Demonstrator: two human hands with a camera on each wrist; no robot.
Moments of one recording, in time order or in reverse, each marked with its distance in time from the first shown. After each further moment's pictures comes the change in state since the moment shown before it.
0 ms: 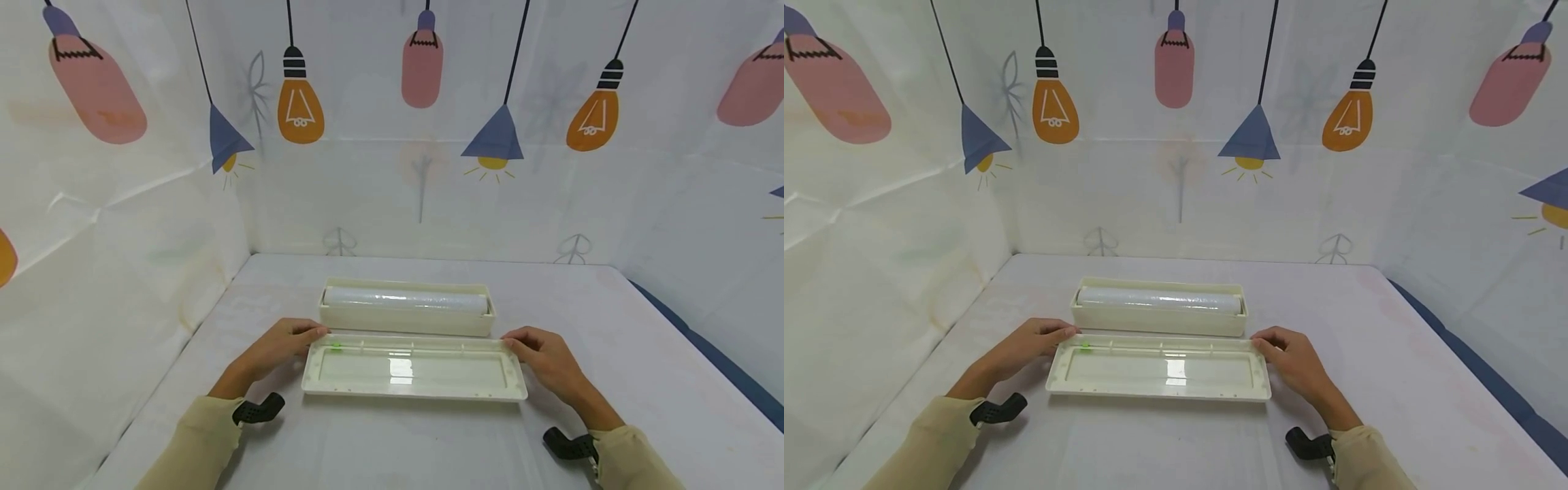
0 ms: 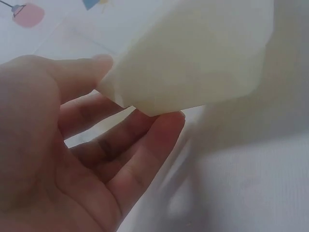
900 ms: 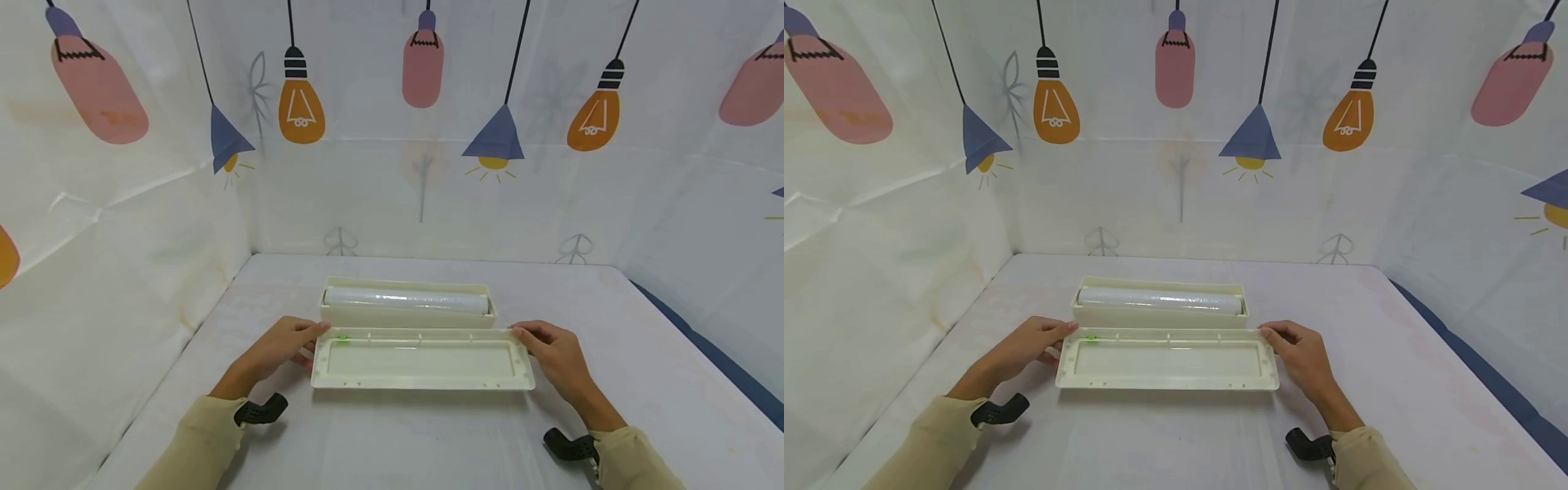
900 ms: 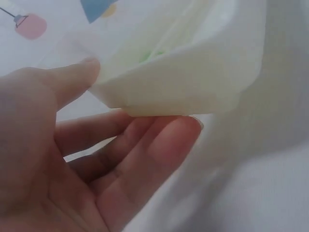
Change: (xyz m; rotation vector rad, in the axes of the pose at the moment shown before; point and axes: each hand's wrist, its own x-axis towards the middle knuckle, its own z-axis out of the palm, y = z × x) left_hand -0.001 0.012 0.008 -0.108 0.023 -0.038; right_hand -0.001 -0.002 -0.003 0.047 0.176 0.040
